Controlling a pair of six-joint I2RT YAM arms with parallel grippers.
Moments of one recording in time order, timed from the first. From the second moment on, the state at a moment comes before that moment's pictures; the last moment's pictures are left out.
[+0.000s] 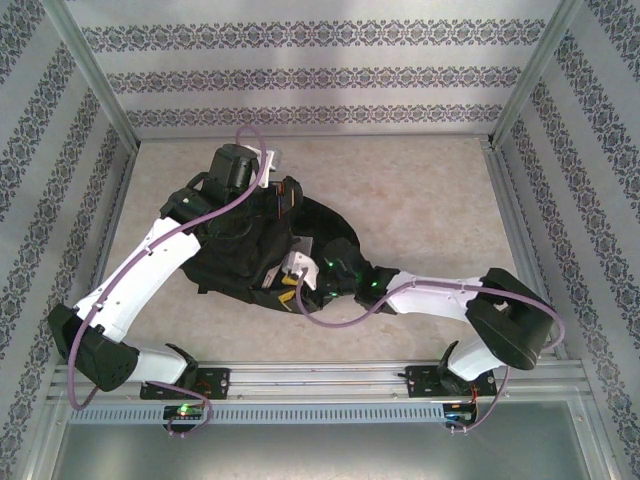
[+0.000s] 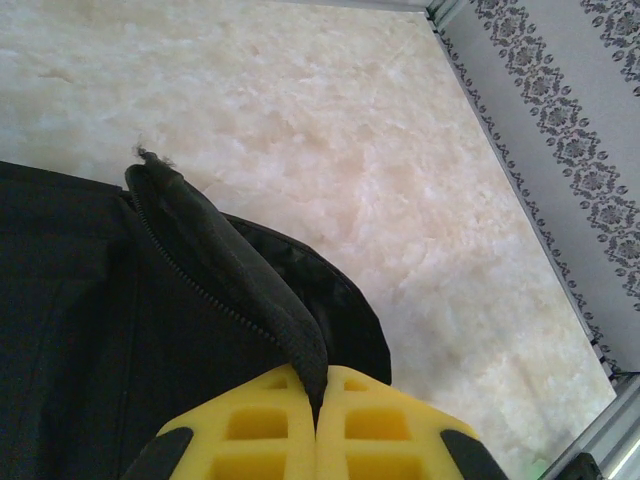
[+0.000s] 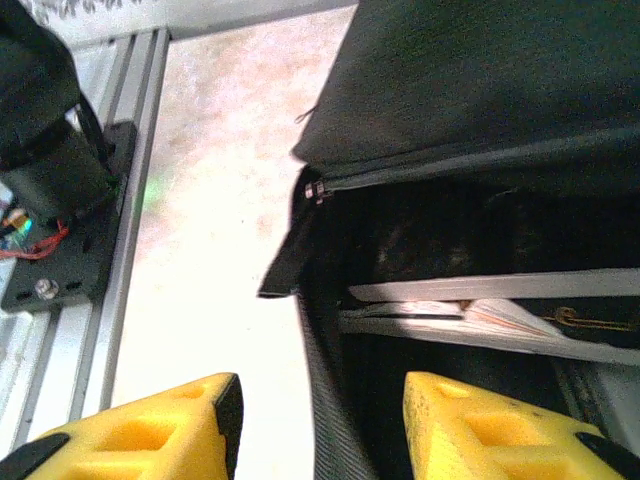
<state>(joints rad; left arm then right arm) -0.51 1.36 1.42 -0.70 0.20 -0.44 0.93 1.51 0.71 0.27 -0.48 -0.14</state>
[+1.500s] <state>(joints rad) -0.51 1.36 1.34 -0.61 0.24 -0.48 1.00 1.64 0.82 0.37 -0.38 -0.15</state>
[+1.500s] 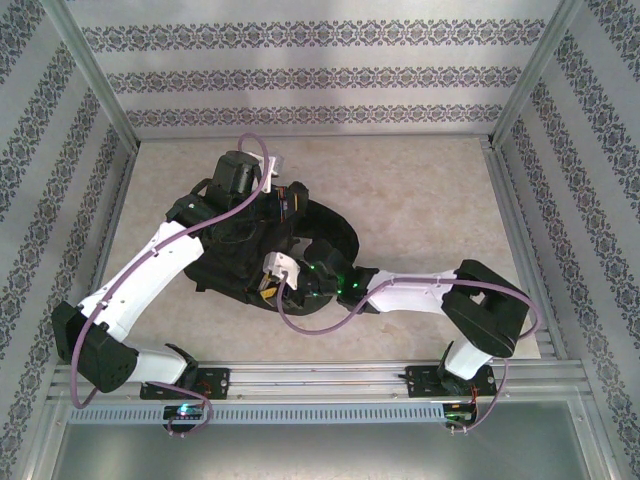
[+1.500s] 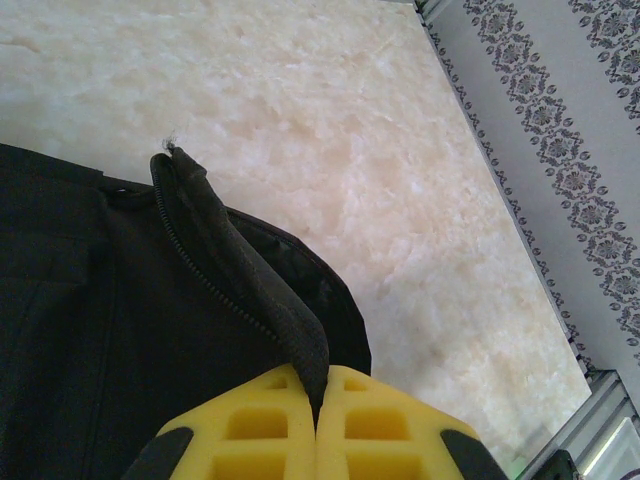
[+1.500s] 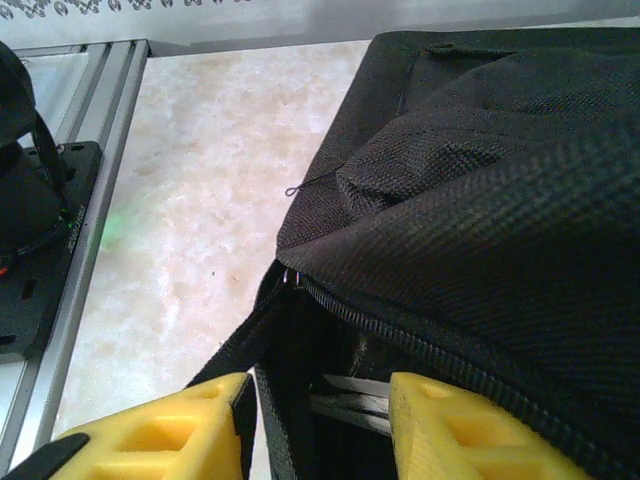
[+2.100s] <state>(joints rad) -0.51 1.36 1.33 -0.61 0.24 -0.48 1.02 1.63 0.79 0.42 -0.44 -0.07</state>
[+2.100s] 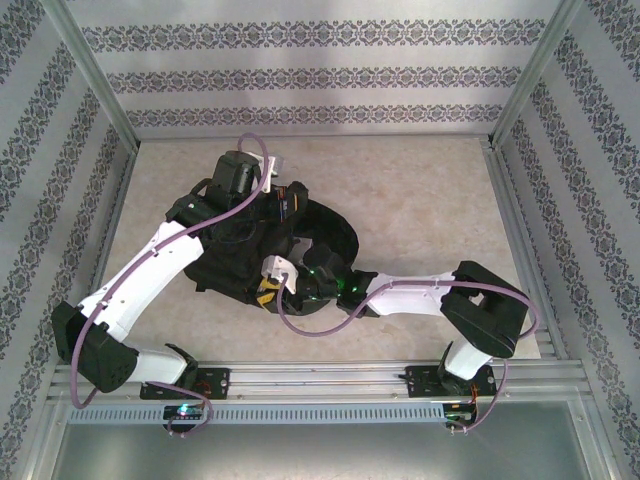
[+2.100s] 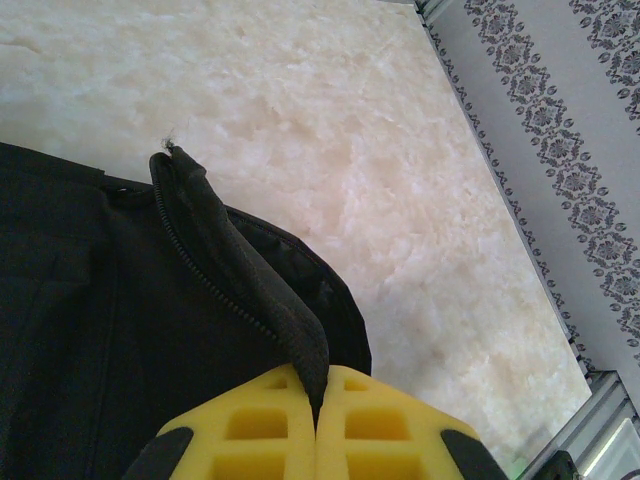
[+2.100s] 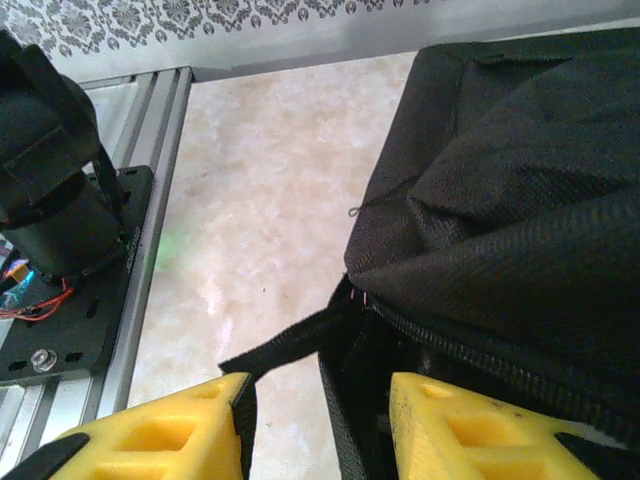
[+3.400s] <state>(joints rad) -0.51 1.35 1.28 -0.56 0.24 -0.50 1.09 1.69 0.80 0.48 -0.28 -0.06</state>
